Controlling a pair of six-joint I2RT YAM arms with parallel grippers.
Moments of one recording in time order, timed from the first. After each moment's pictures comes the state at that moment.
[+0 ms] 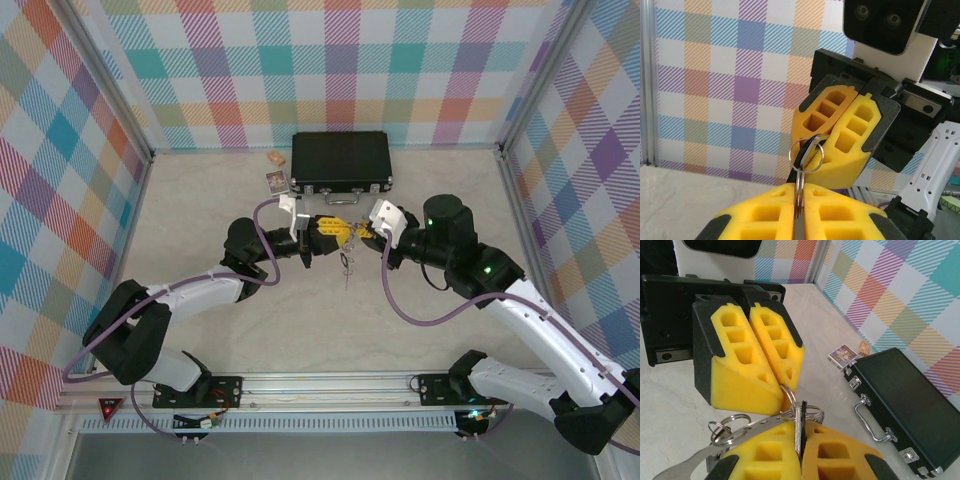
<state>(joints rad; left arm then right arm) -0.65 1.45 0.74 1.06 0.80 -0.37 0.68 0.98 1.10 -0.50 -0.26 -0.43</state>
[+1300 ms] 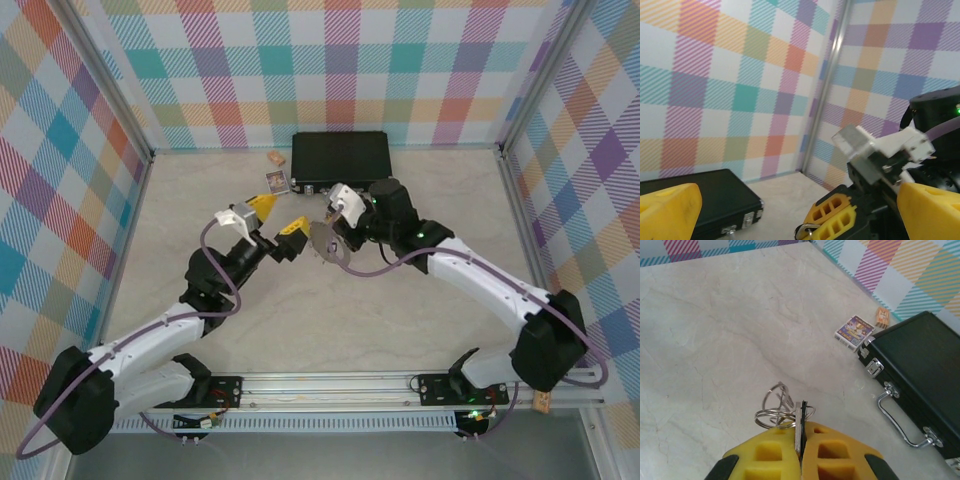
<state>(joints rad) -0.61 1.00 0.49 0.82 0.09 -0.28 0.68 1.41 1.13 -0.23 -0.23 -0.32</state>
